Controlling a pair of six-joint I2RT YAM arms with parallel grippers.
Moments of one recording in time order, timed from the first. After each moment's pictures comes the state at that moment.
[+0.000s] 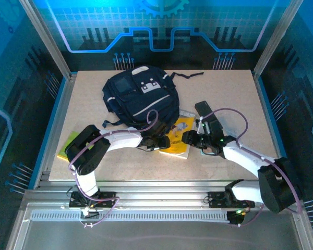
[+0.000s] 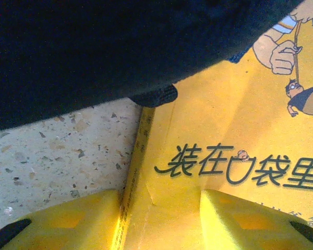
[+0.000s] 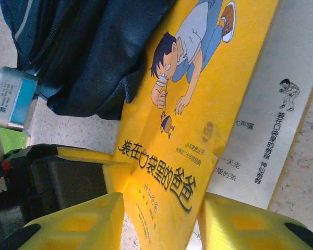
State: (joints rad) left arm -0.76 1.81 1.02 -0.29 0.12 -0.90; right arm 0.41 1.26 0.56 -0.11 -0.36 0.71
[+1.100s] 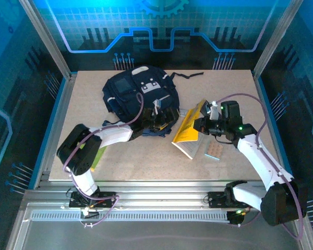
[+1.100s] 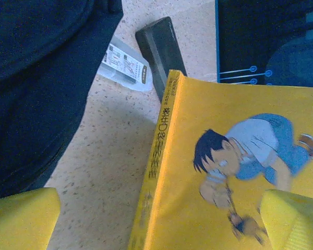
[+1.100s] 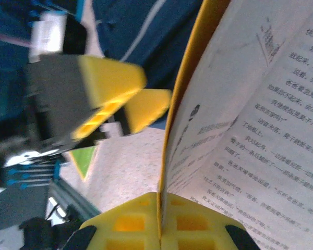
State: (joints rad) left arm -0.61 1.77 0.99 0.31 0.36 -1.13; right arm 0.20 1.12 0.84 -0.48 -0.65 0.54
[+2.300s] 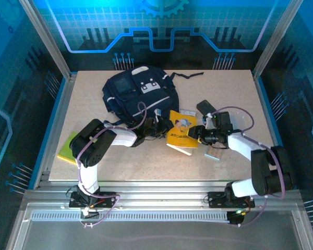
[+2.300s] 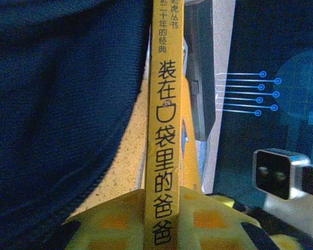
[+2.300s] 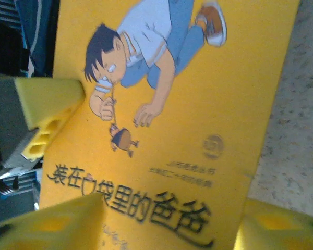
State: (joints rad) left arm -0.62 1.90 0.90 0.54 0.37 -1.27; right arm 0.15 1.37 0.64 -0.20 -0.65 0.56
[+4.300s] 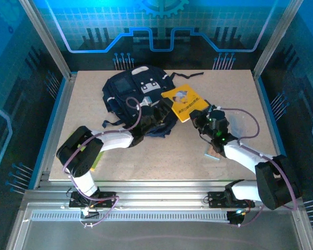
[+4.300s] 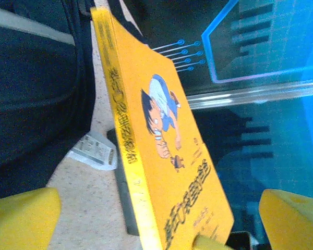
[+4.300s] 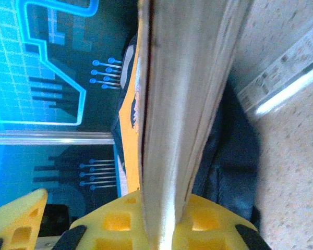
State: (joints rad) left arm -0.63 1.72 0.91 0.55 -0.03 -1.31; right arm 0.32 1.28 0.56 0.38 -0.16 1.25
